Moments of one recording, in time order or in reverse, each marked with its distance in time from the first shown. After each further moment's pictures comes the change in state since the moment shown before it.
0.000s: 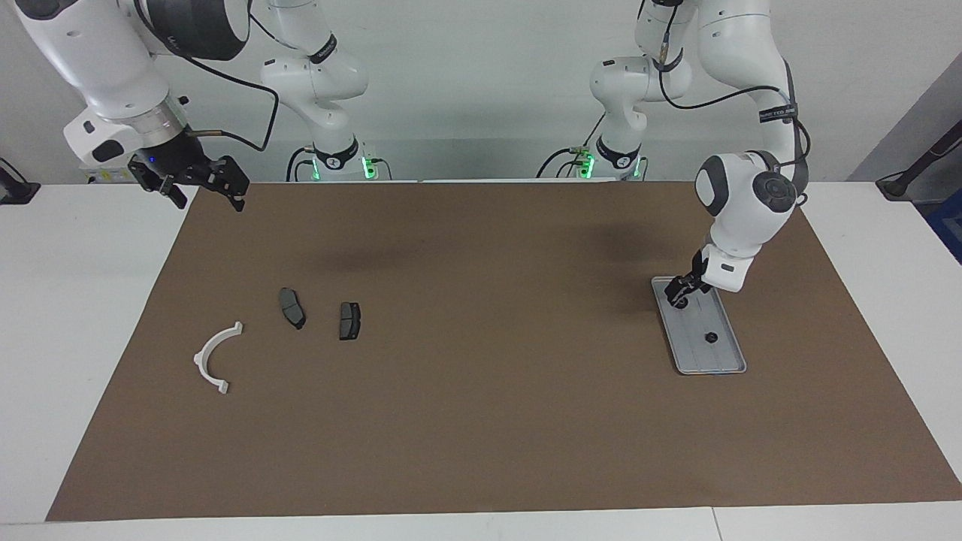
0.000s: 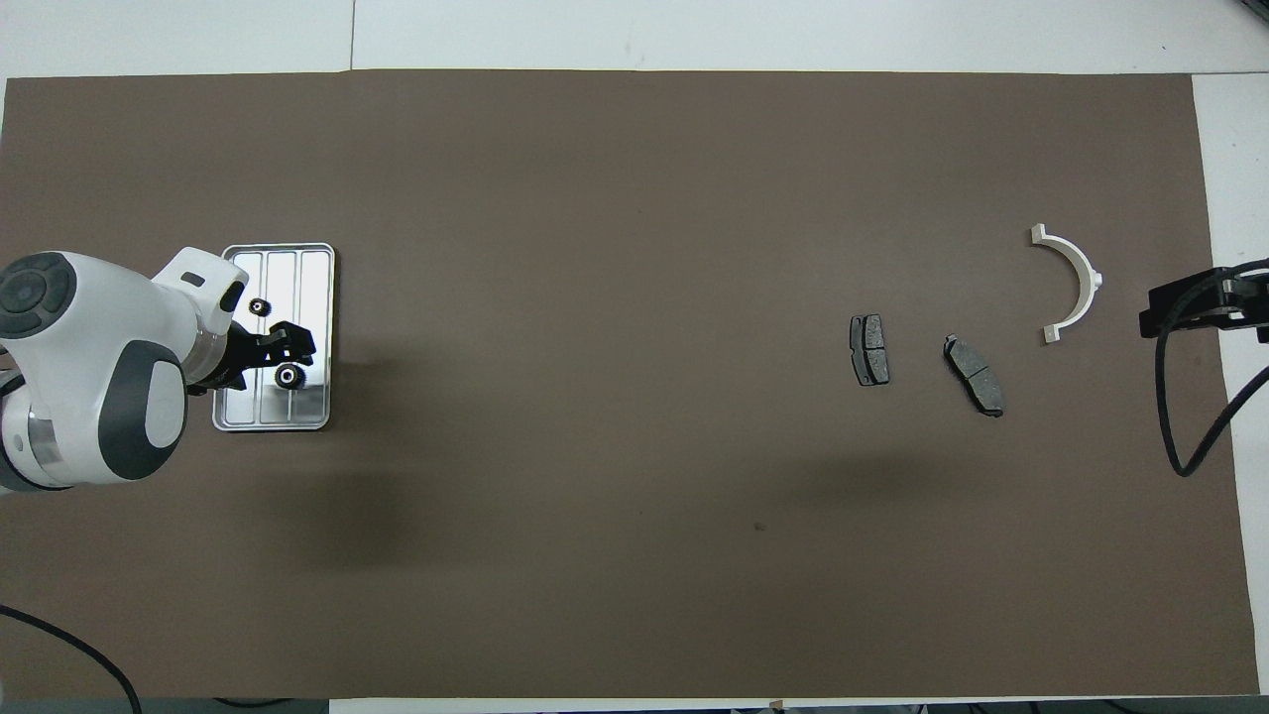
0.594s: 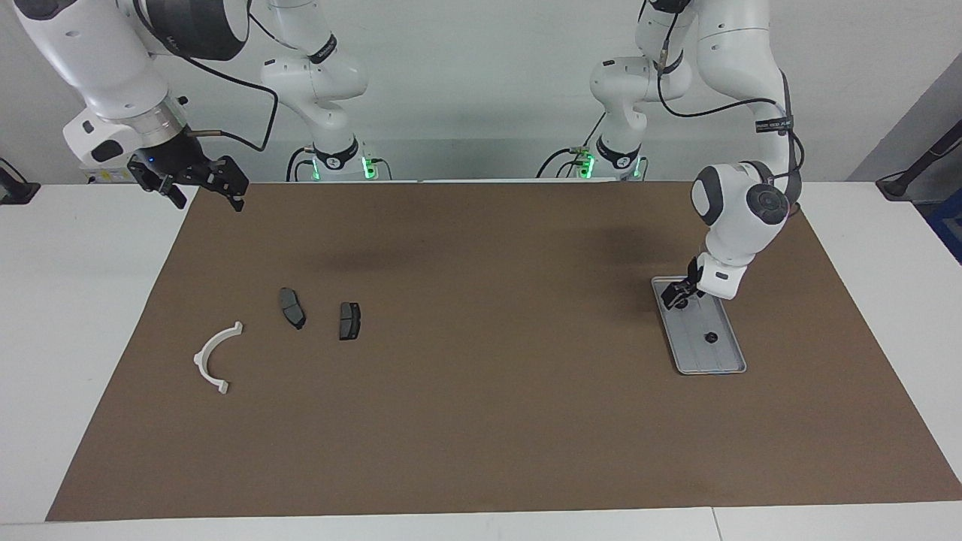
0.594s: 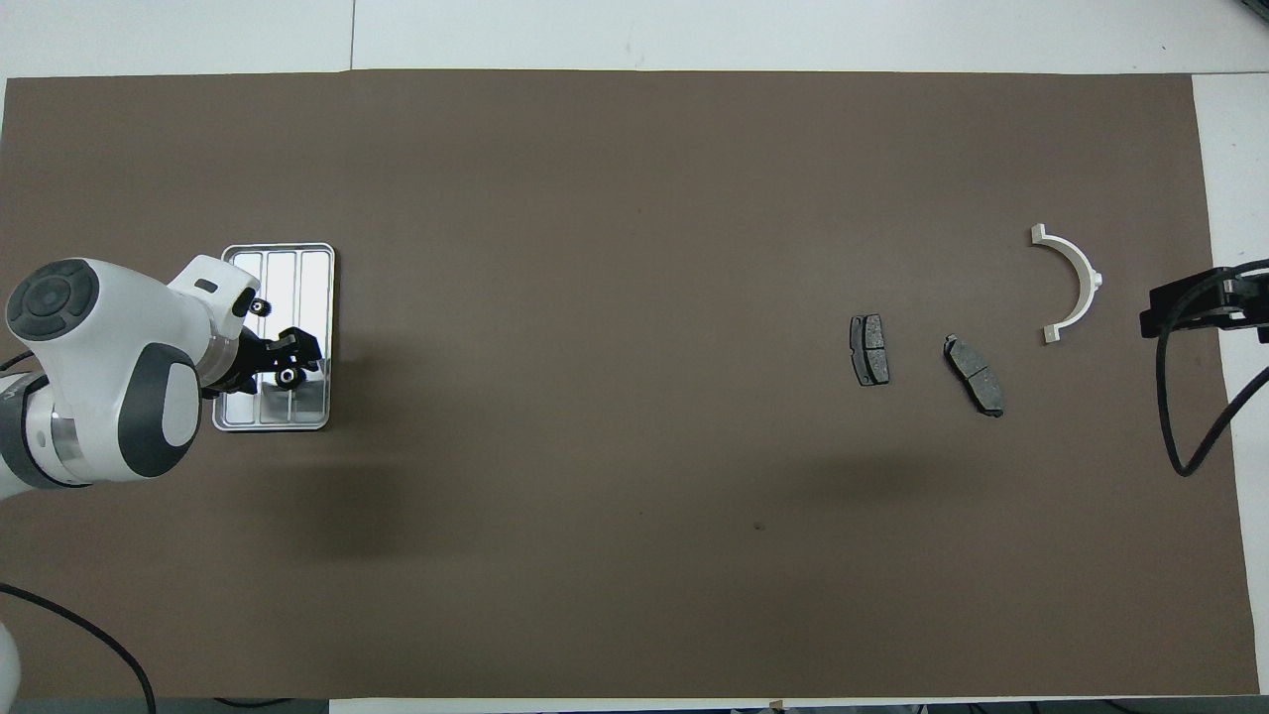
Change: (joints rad) left arm 0.002 0.037 0.003 -0.008 0.000 0.032 0.000; right arm -0.001 0.000 0.000 0.000 0.000 0.000 0.000
